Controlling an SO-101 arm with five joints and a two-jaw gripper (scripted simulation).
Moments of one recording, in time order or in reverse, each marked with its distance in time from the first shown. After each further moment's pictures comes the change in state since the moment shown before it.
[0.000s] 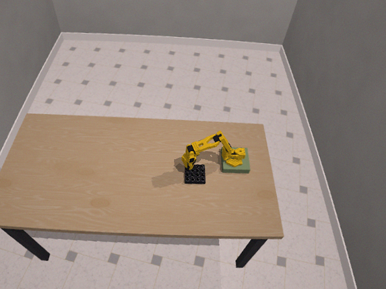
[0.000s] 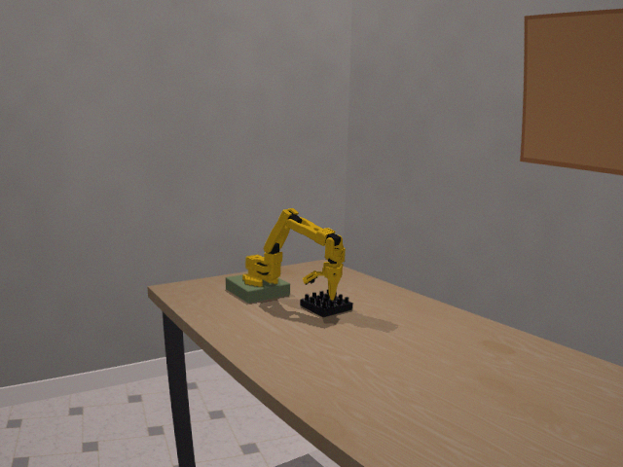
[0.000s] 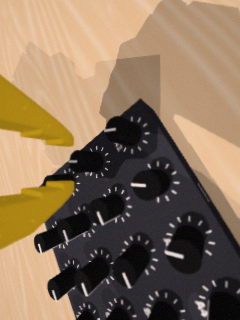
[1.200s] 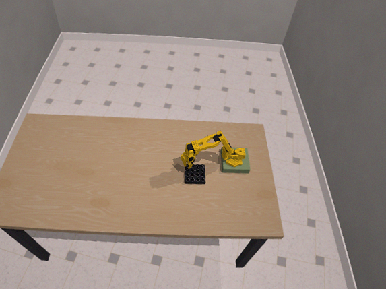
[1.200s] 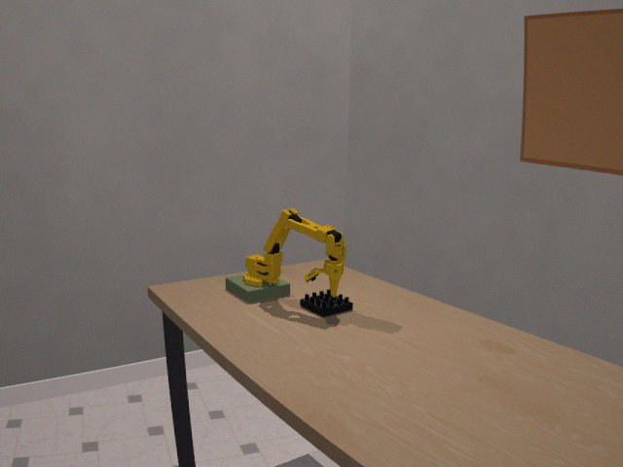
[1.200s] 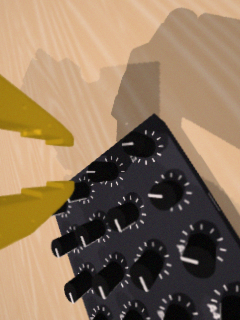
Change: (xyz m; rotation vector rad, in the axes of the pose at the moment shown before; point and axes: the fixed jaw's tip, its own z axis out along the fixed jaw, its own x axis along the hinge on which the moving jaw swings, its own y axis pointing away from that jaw) arm 0.003 0.005 -0.010 -0.016 0.018 0.006
